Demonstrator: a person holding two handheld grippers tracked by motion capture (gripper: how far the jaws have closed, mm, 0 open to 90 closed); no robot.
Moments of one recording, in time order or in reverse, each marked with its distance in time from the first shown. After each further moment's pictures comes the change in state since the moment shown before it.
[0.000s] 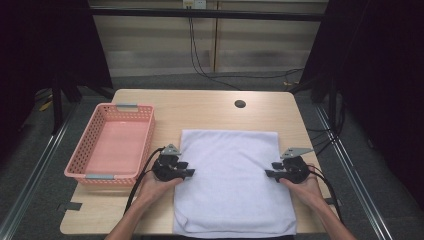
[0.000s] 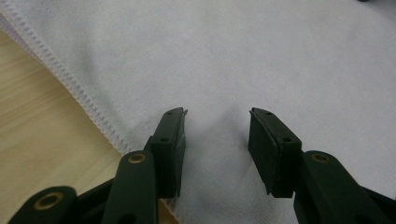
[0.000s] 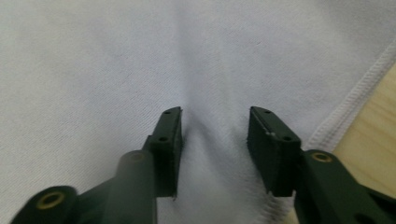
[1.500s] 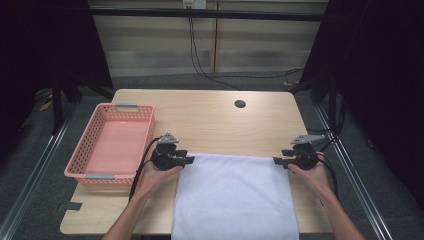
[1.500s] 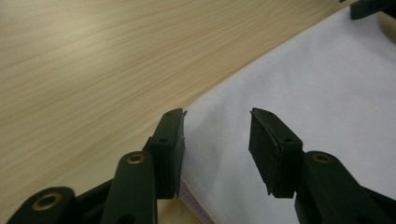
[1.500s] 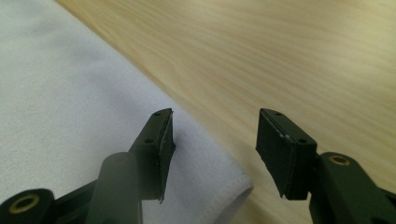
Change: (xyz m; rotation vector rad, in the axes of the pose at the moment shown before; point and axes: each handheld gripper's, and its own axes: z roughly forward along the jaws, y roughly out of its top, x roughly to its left) left arm 0.022 0.027 -0.004 -0.081 0.046 -0.059; right arm -0.045 0.016 -0.005 -0.027 -0.040 0.062
